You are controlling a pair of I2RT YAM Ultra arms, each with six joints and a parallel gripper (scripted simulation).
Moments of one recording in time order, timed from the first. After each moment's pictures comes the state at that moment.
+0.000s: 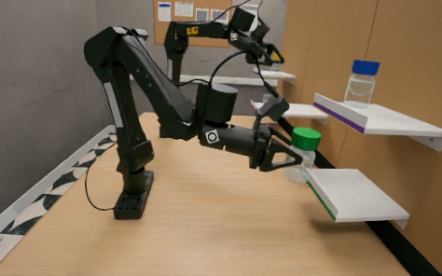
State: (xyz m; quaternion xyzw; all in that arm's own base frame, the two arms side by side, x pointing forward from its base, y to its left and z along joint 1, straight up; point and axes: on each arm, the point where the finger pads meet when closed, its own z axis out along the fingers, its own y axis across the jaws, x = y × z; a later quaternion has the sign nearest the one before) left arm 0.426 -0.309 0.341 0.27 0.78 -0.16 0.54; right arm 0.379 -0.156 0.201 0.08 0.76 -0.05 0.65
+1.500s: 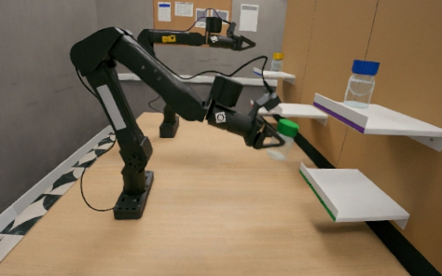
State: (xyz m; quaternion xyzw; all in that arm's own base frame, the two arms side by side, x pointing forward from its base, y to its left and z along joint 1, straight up) left arm 0.385 0.000 0.396 0.00 0.72 0.00 0.69; right arm 0.396 -0.006 0.176 0.02 0.81 0.00 0.58
